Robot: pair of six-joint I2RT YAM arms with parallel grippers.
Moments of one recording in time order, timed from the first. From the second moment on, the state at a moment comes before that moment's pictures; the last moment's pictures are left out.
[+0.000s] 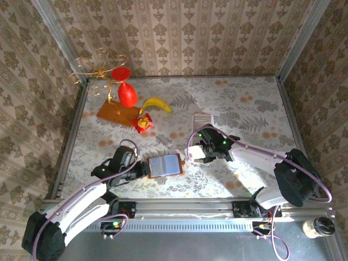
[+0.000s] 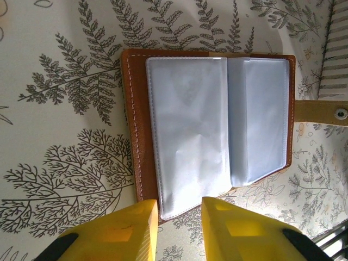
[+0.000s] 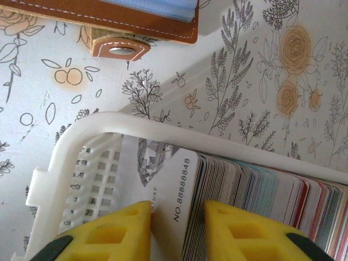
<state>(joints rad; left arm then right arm) -0.58 0.76 0.33 -0.50 0.28 -0.77 0.67 1.43 0.80 -0.39 -0.01 -1.15</state>
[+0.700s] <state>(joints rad) -0.58 0.77 0.32 -0.49 0.29 -0.77 0.68 1.35 0.78 -0.43 -0.03 -1.12</state>
